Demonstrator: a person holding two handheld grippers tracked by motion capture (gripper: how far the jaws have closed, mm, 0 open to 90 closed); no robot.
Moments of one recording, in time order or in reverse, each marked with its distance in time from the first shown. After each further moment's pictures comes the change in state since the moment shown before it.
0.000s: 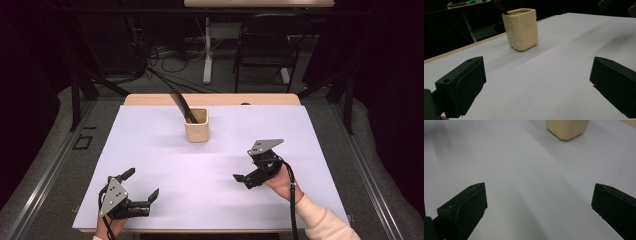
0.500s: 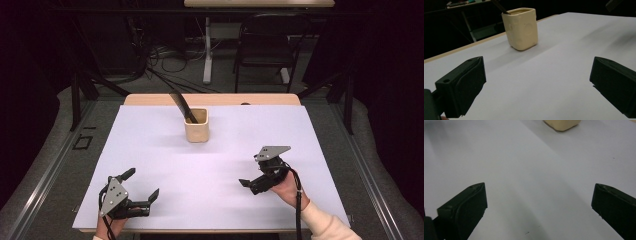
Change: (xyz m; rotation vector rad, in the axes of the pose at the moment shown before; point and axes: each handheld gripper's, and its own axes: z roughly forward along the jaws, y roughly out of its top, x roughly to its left) left arm 0.000 0.000 0.000 0.004 -0.001 0.001; right arm 0.003 -0.019 -0.011 0.001 -0.033 0.011
